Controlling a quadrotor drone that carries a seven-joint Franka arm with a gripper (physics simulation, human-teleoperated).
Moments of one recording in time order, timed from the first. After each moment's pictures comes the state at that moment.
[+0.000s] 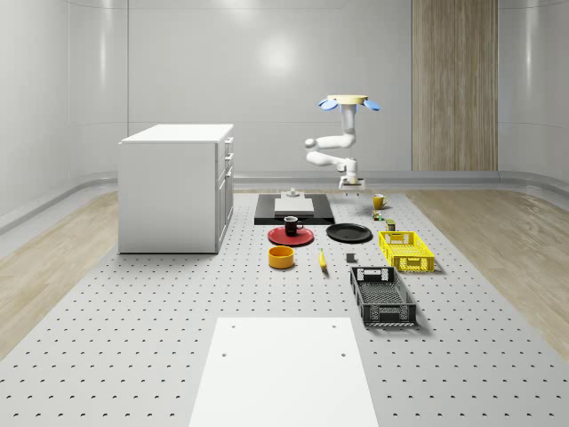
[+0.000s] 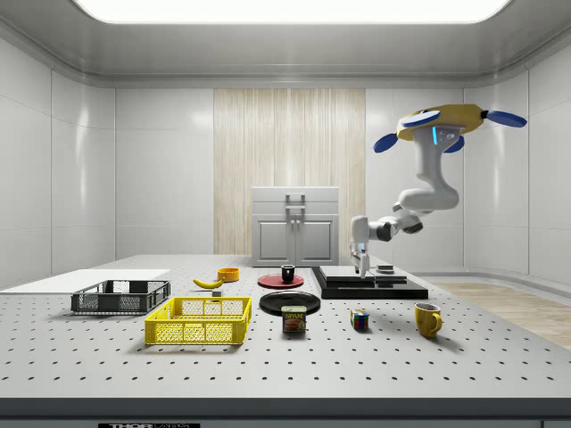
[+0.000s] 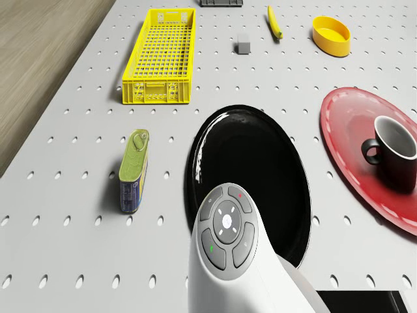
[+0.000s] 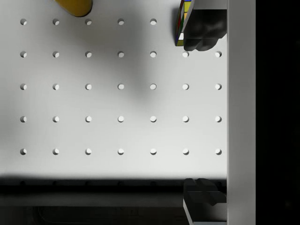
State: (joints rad) arm -1.18 -1.41 1.04 -2.71 -2.11 1.64 1.59
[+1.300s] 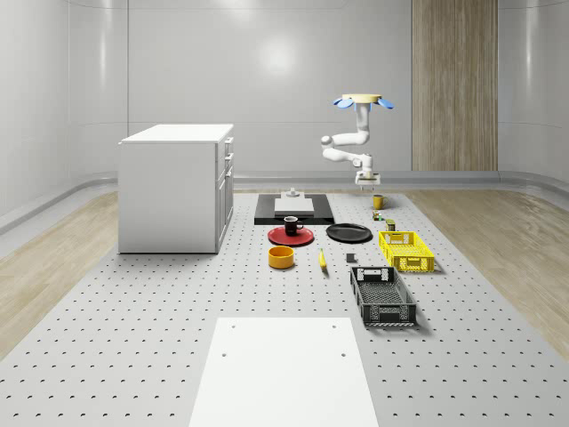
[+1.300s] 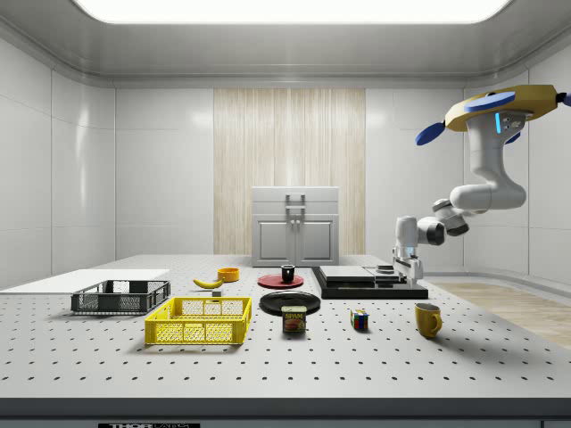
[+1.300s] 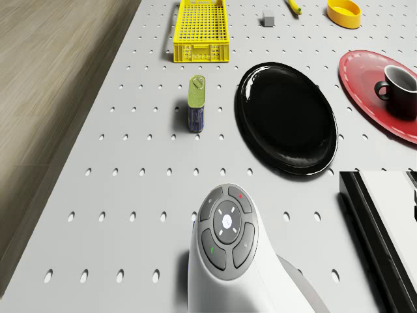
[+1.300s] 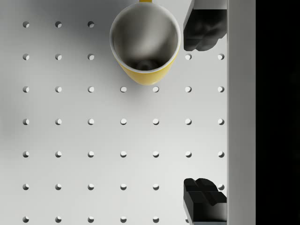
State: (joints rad) arm -1.17 -1.41 1.04 -2.71 -2.11 1.63 1.59
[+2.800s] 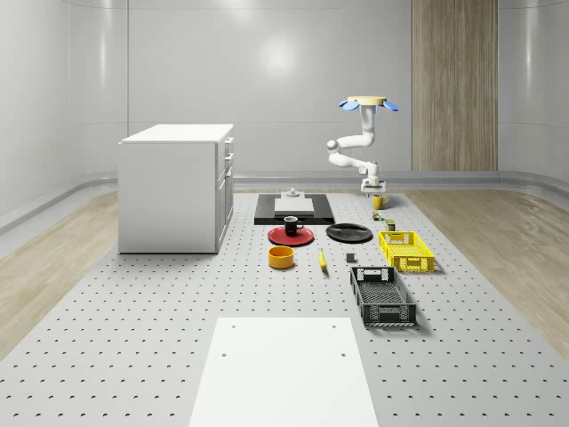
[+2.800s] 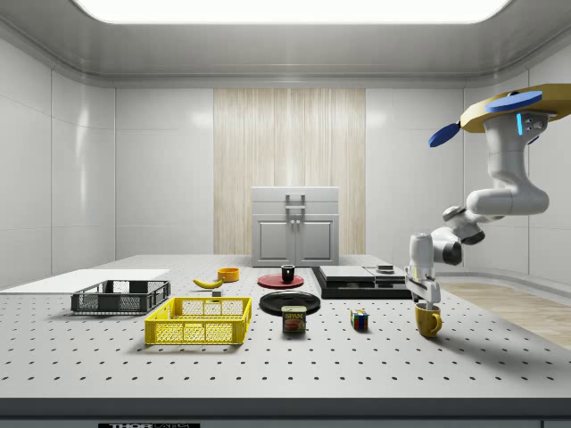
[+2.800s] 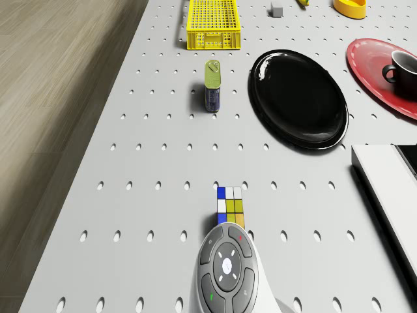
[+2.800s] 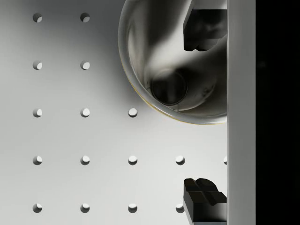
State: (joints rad) arm -1.20 -1.38 0.92 -2.62 -2.23 1.70 1.57
